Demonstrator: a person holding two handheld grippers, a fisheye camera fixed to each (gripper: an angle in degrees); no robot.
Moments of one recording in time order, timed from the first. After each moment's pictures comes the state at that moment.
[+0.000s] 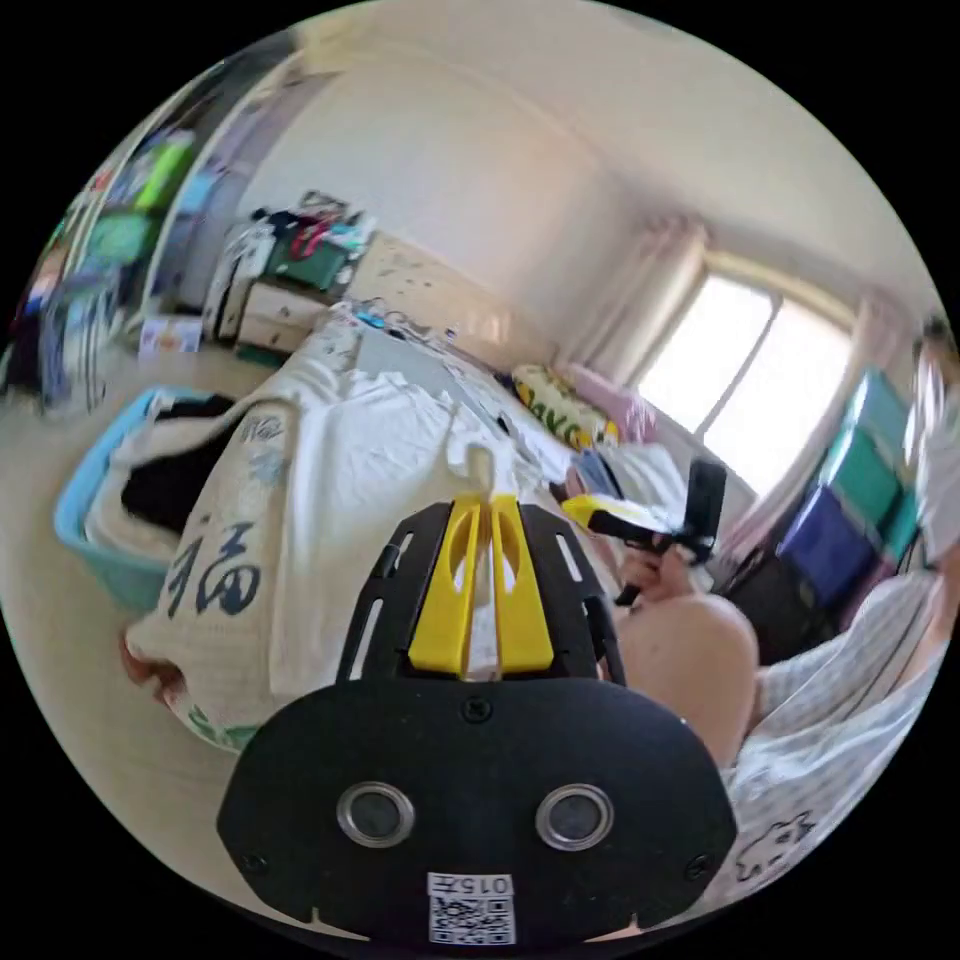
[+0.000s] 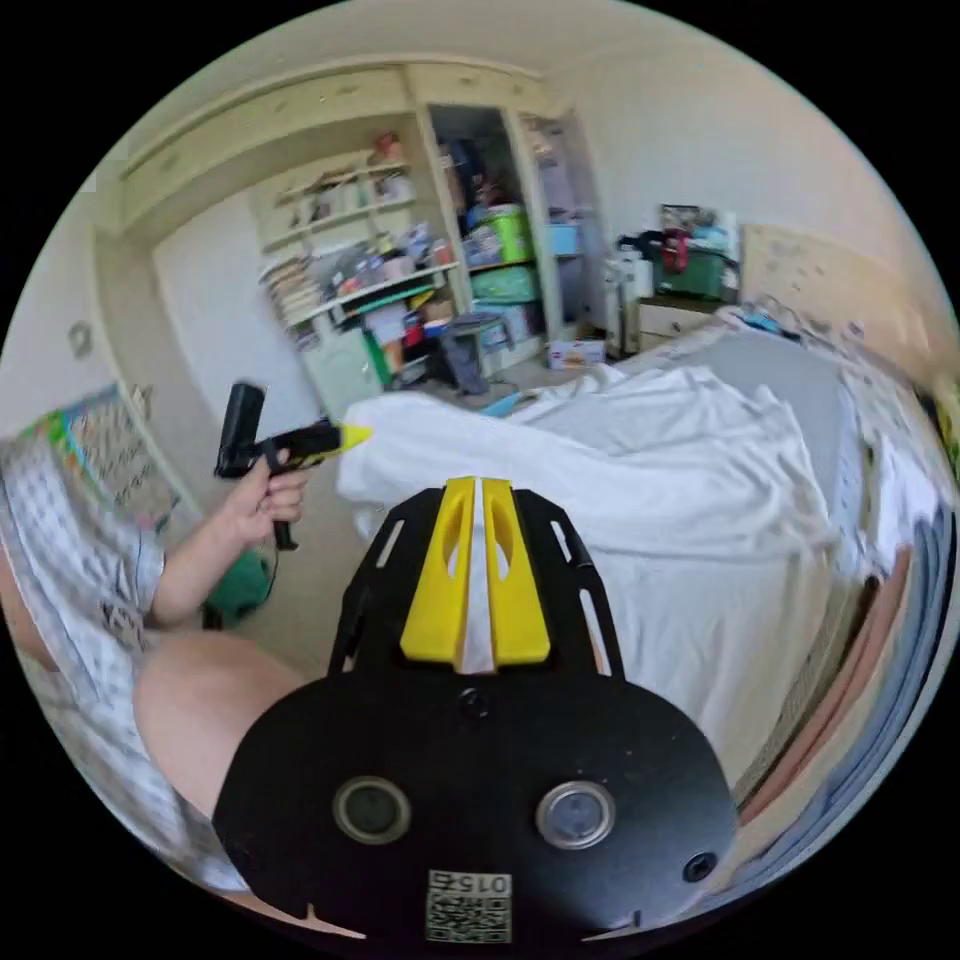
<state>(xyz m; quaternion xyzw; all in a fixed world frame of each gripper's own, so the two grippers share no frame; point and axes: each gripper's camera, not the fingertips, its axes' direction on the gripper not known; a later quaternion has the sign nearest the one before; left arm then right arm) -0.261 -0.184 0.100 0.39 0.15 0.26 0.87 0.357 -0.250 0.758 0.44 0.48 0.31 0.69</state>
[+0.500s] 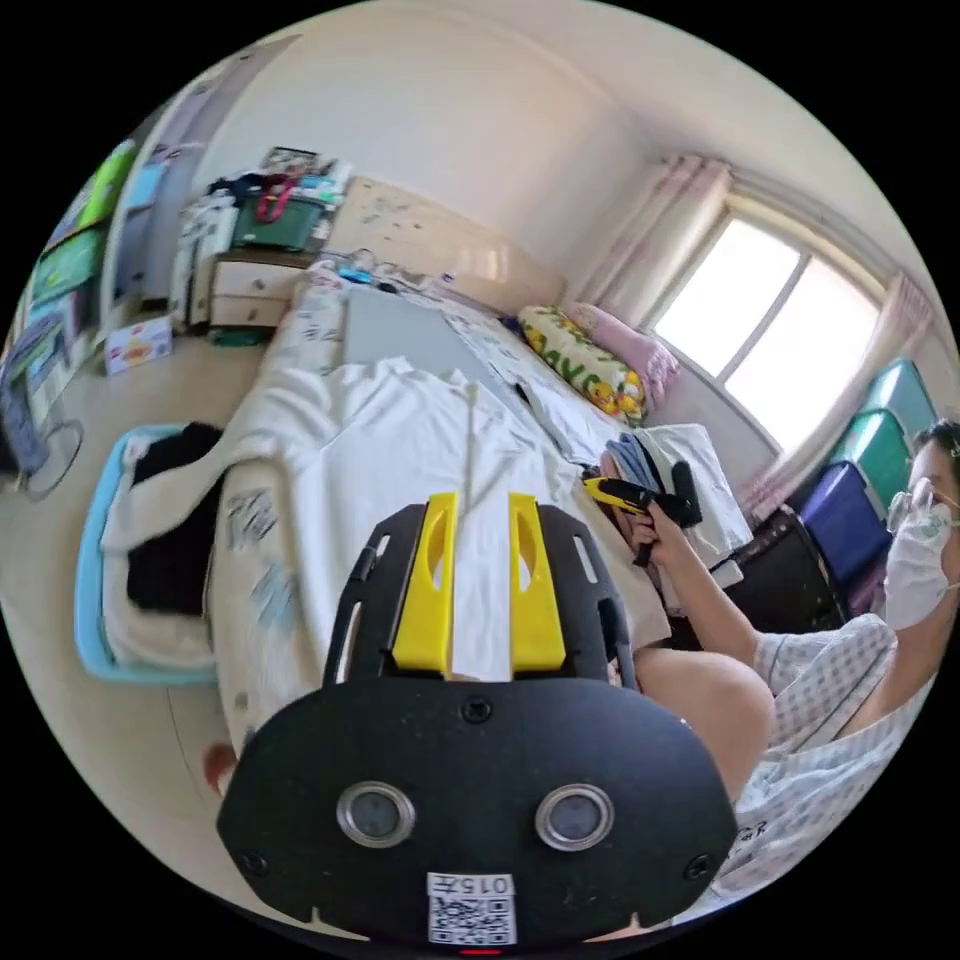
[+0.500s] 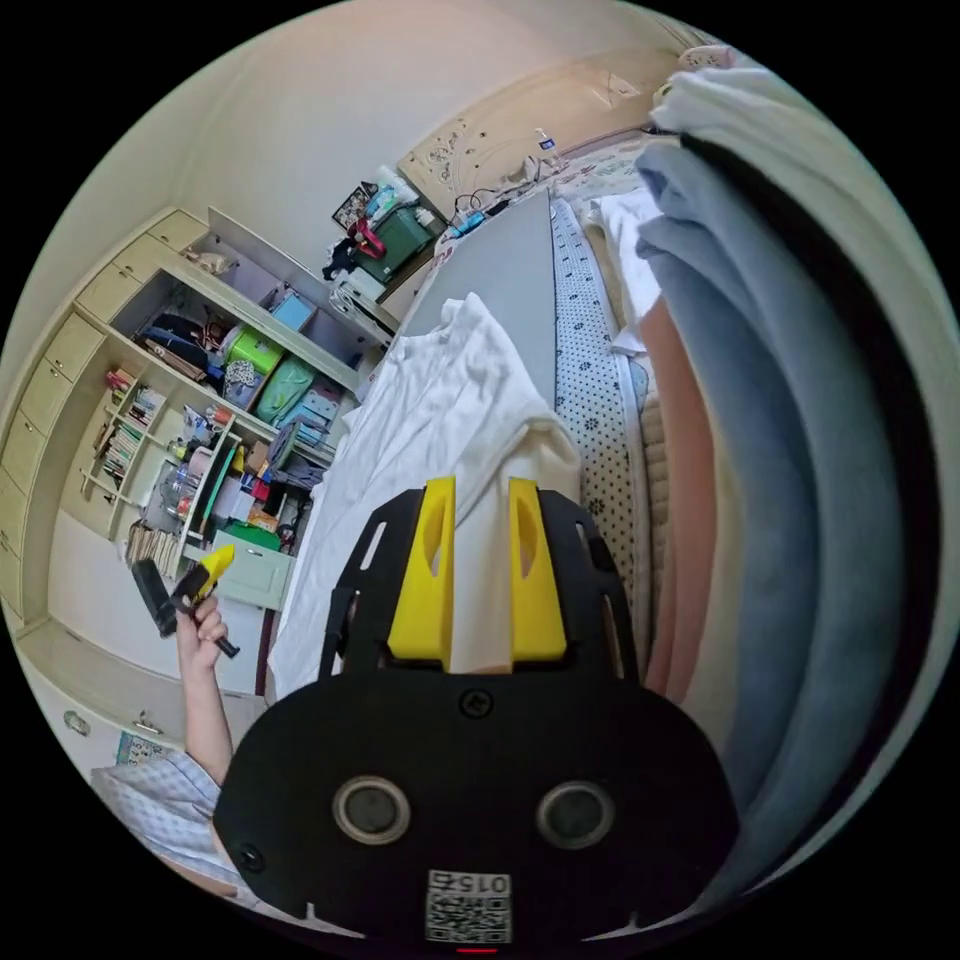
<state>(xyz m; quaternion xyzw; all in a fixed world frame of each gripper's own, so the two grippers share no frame) -0.103 -0.373 0.054 0.28 0.02 0.37 0.89 0.405 0.012 0.740 0.54 0.37 0.55 0.51</state>
